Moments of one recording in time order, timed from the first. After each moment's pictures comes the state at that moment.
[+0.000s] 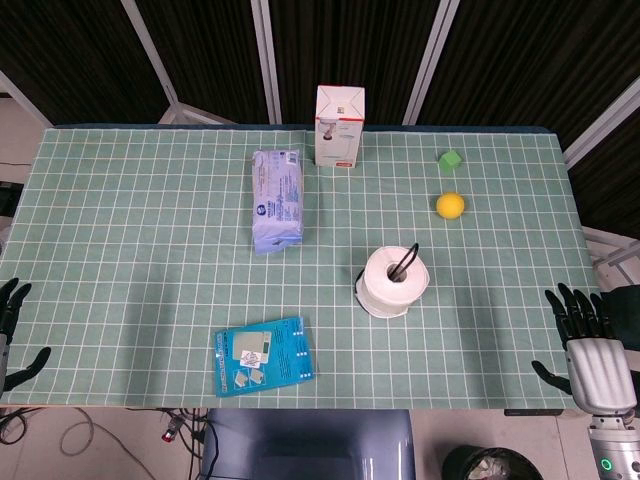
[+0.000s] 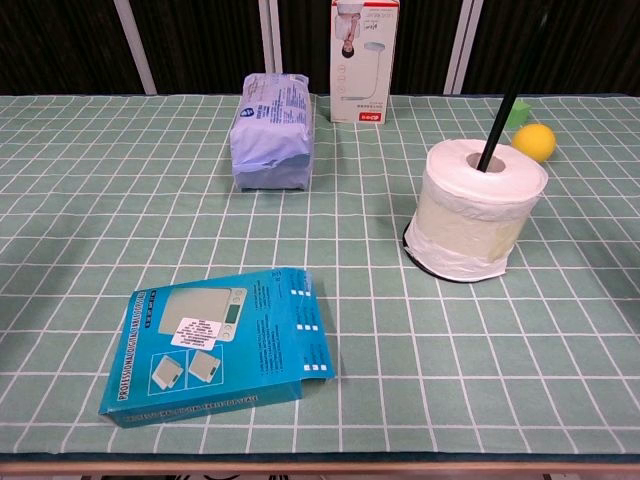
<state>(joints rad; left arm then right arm) -0.01 -1.06 -0.03 -1.73 1.52 1.57 0.18 0.04 -1.16 0.06 -1.61 -1.59 1.57 -0.13</state>
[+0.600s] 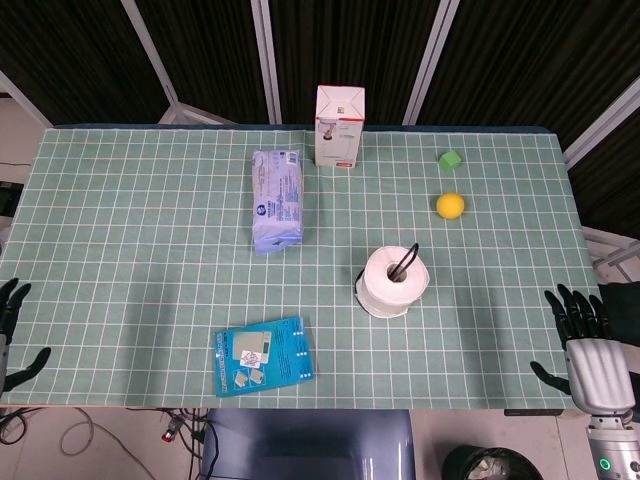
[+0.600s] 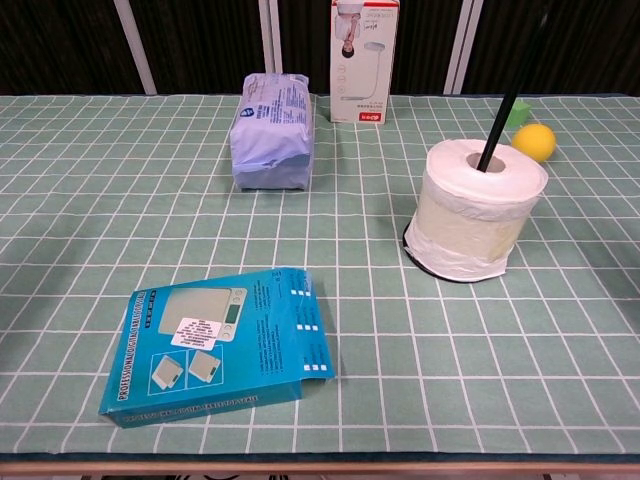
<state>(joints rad) -0.01 -1.06 -0.04 -1.73 1.51 1.57 0.18 0.04 -1.16 0.06 -1.62 -1.57 1.56 -0.12</state>
